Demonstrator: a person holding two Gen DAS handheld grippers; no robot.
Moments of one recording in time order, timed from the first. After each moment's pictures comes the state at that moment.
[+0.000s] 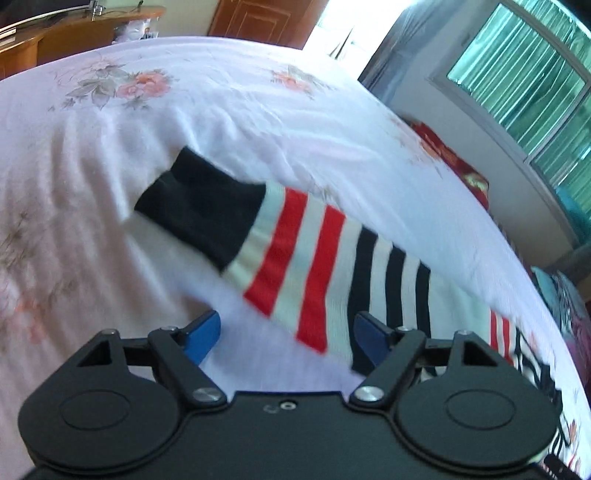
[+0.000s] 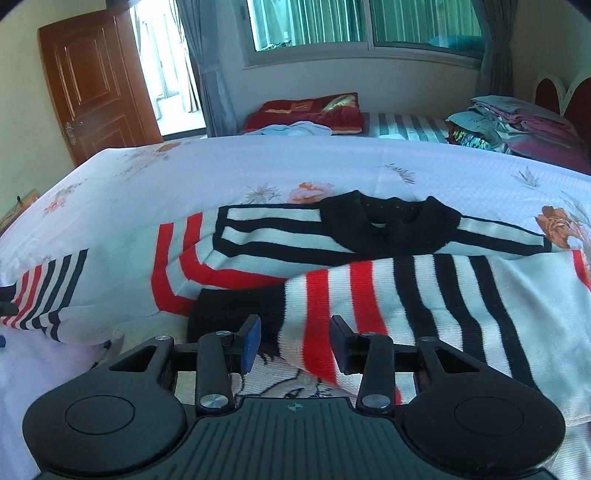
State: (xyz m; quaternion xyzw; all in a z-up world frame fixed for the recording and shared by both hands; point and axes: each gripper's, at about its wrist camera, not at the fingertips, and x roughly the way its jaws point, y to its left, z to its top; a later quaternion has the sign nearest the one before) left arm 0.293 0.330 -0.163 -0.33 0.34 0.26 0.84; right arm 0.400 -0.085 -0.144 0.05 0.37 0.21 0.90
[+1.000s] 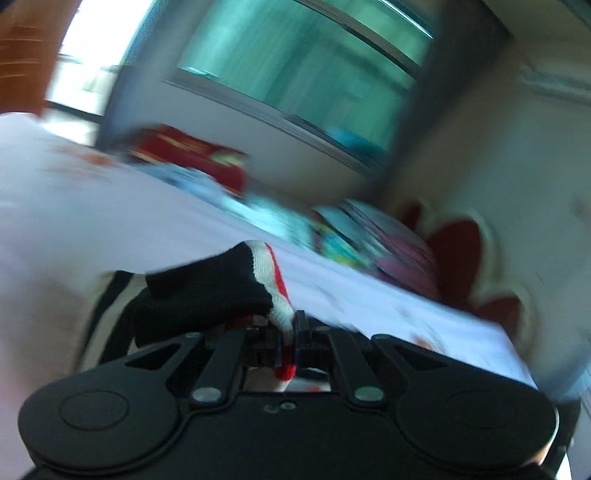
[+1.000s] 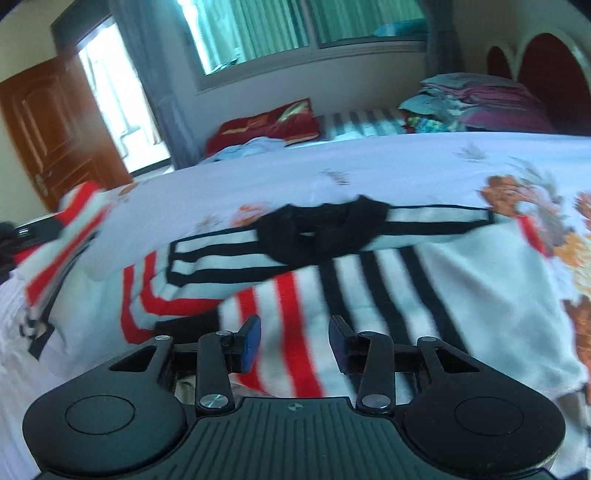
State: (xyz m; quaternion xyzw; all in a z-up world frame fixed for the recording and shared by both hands) left arm 0.395 0.094 -0.083 -0.20 0.27 -0.12 0.93; right arm 0.402 -0.155 -0.137 0.13 0.37 0.15 0.91
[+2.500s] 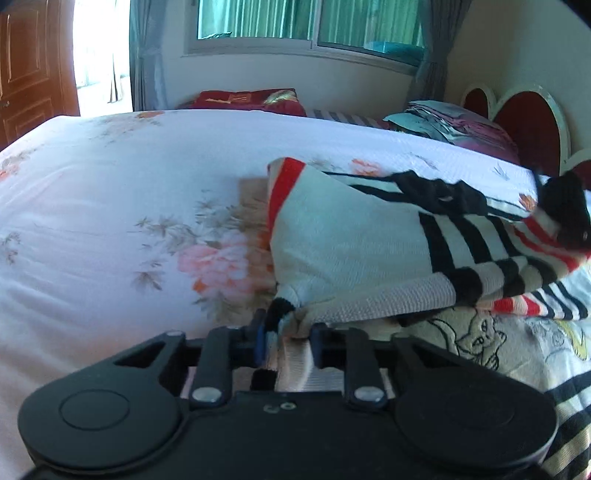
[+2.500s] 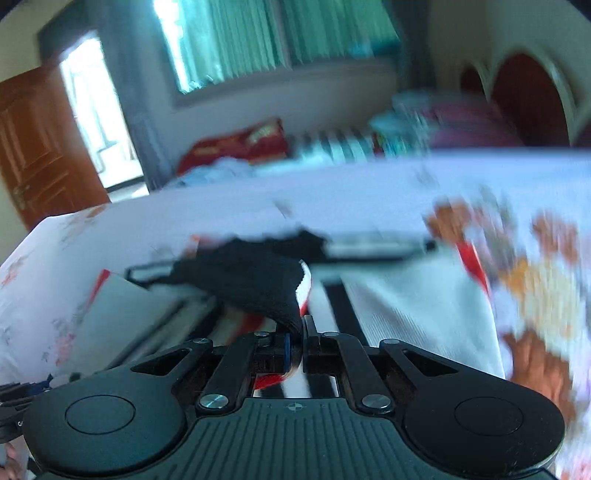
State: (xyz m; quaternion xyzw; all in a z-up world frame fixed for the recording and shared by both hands) left arm 0.363 0.107 -0.174 -0.03 0.37 0.00 0.93; right arm 0.407 -0.208 -0.137 0.13 0.37 0.11 0.91
